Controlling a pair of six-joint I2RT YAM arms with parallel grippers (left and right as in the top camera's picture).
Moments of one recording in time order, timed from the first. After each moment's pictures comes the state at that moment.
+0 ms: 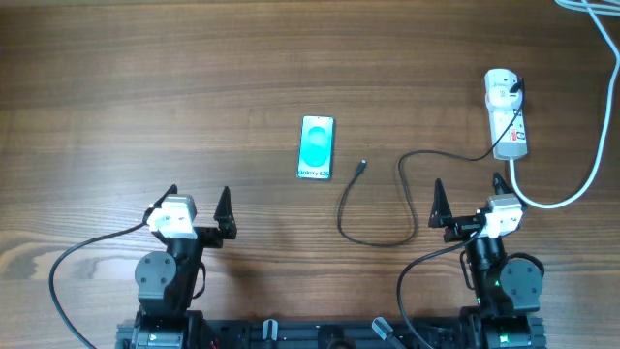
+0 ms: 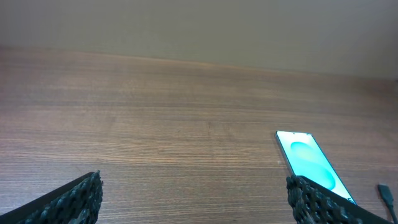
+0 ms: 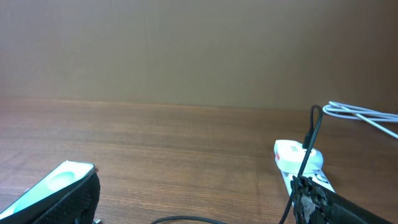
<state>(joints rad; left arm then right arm) -0.04 0.12 0.01 -0.07 0.06 -0.12 0.05 0.01 0.01 0.00 -0.05 -0.01</state>
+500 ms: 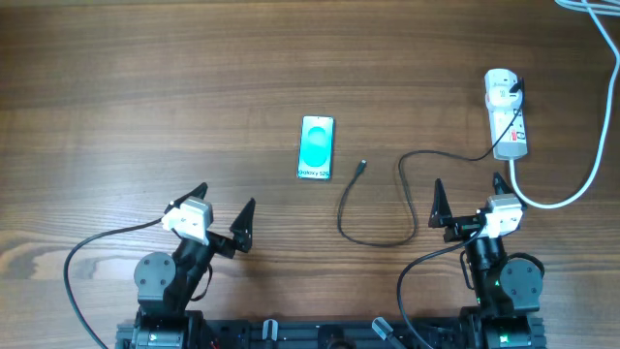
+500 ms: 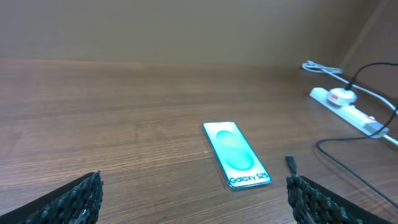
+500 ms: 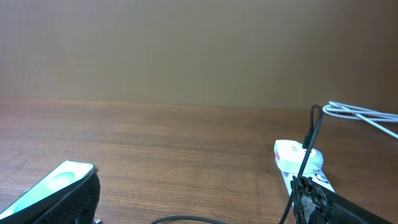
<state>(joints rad) -0.04 0.12 0.01 -0.04 0.36 -0.13 0.05 0.01 0.01 0.00 -0.05 -0.01</state>
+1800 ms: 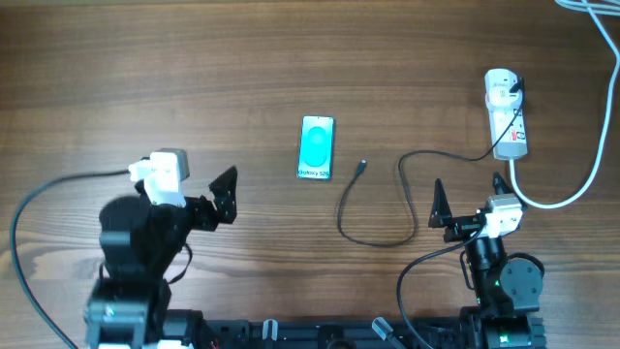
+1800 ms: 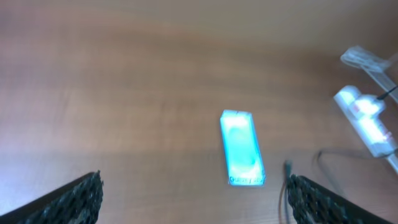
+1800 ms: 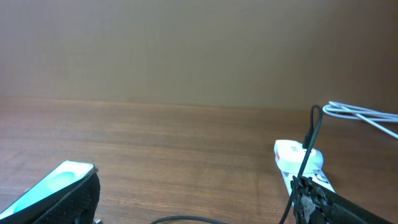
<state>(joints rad) -0.04 0.61 0.64 -0.52 0.23 -0.19 0.05 0.01 0.01 0.00 -0.05 -0.01</state>
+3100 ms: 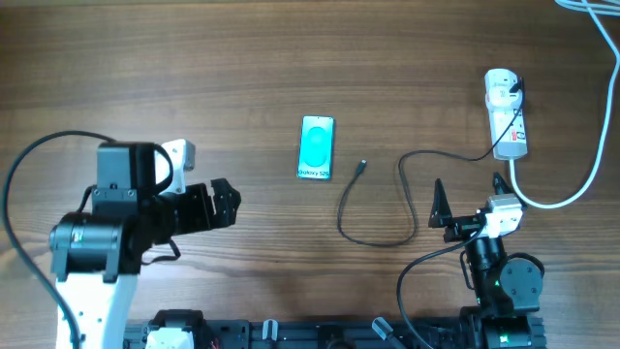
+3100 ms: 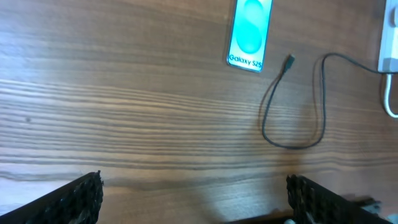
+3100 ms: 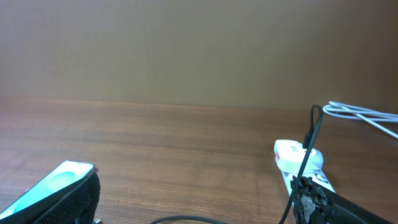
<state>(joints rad) -0.04 1.00 1.10 -1.24 0.30 -0.23 0.05 0.01 0.01 0.00 -0.05 -0.01</state>
